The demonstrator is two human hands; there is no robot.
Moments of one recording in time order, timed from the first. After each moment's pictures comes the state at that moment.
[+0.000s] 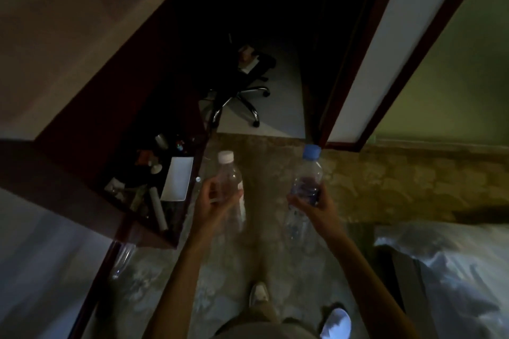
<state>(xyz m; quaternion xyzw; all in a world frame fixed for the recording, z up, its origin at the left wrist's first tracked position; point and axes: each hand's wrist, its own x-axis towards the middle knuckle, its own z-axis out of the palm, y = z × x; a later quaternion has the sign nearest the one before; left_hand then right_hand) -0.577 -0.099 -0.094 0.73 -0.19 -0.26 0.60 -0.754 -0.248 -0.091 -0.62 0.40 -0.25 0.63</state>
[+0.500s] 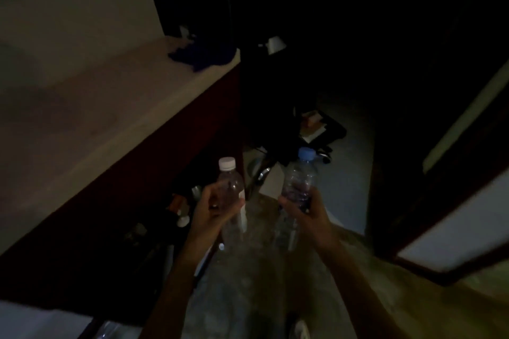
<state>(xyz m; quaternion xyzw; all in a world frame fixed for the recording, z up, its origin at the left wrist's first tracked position) -0.300 -0.321 -0.052 0.73 -0.09 -0.14 0.66 -0.411 -0.503 -0.040 -0.63 0.24 -0.17 0.71</state>
